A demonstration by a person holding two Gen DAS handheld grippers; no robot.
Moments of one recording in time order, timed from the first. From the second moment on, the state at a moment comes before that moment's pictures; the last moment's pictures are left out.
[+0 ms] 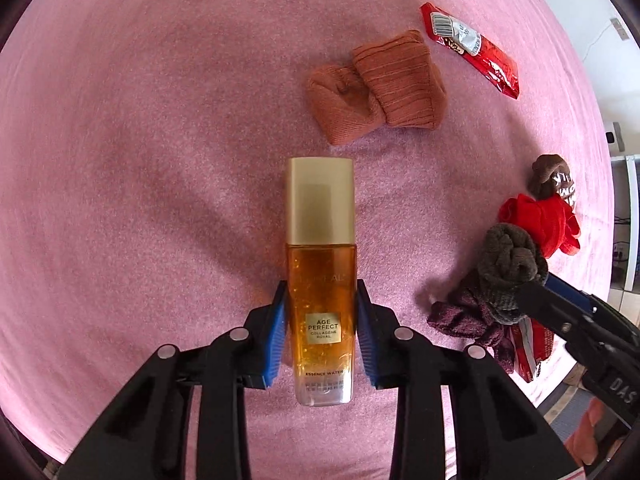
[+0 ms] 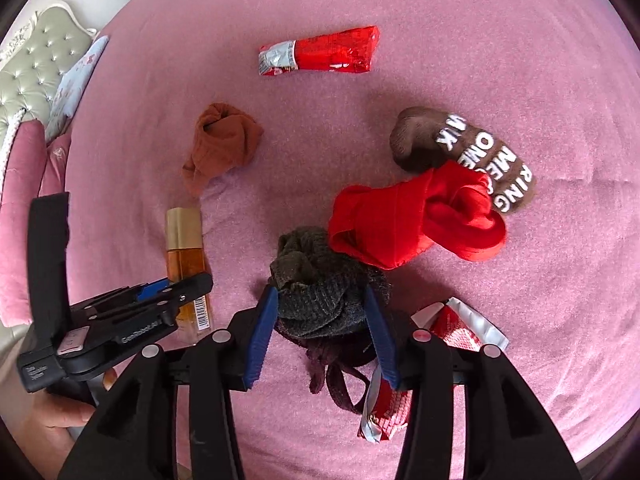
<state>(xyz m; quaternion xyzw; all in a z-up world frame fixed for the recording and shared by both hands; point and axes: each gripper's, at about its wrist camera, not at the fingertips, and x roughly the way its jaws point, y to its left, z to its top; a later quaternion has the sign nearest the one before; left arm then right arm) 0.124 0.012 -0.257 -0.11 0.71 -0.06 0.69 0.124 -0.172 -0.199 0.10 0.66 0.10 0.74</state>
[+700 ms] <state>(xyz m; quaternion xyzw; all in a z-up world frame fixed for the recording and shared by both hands) 0.100 0.053 -0.191 -0.15 0.69 -0.08 0.70 0.089 -0.166 -0.144 0.12 0.63 0.13 0.76</state>
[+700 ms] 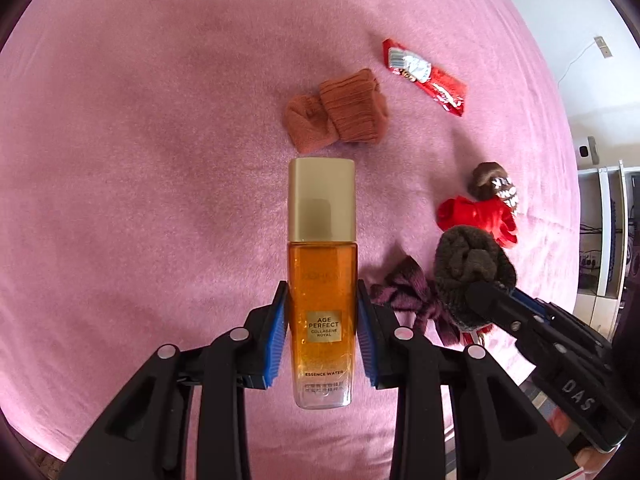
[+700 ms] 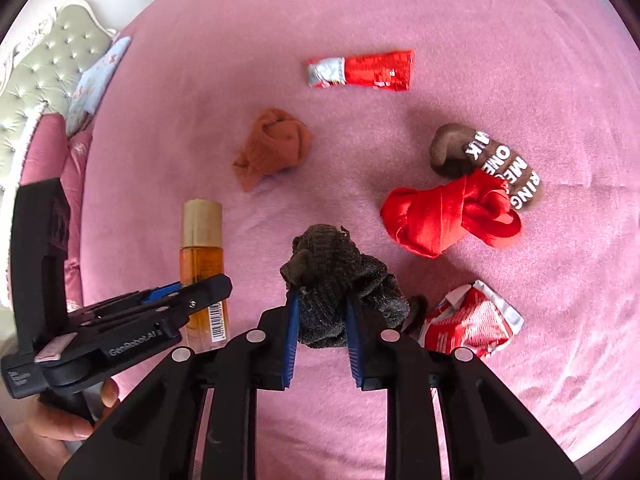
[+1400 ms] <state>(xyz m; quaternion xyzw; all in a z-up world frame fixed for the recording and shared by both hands) 0.011 -0.002 -0.098 -0.07 0.65 -0.18 0.74 -0.044 -0.224 -0.068 0.23 0.55 0.04 0.80</state>
